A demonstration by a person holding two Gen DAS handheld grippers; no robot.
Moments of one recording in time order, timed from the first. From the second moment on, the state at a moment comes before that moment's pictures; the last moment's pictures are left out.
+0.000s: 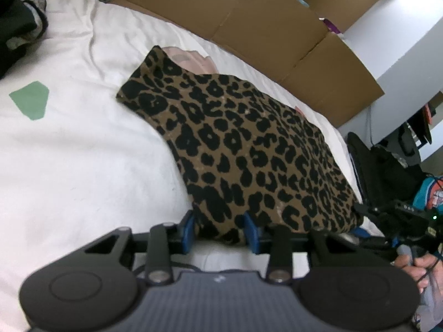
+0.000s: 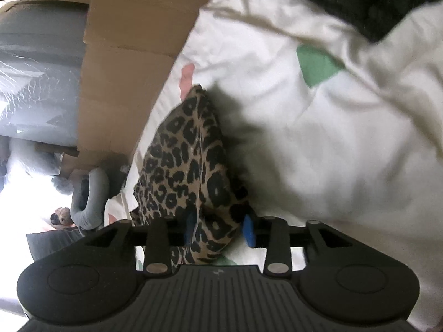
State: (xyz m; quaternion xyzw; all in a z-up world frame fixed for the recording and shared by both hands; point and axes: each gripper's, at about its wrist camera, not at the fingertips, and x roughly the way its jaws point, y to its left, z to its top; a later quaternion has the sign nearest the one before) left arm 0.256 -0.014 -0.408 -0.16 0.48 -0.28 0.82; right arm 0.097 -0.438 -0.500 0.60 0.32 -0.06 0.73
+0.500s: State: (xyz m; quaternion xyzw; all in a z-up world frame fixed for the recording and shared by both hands) left arm 0.263 -0.028 -0.392 -0.13 0.49 -0.27 0.82; right arm 0.109 -0.435 -0.494 0.57 0.34 -0.05 0.75
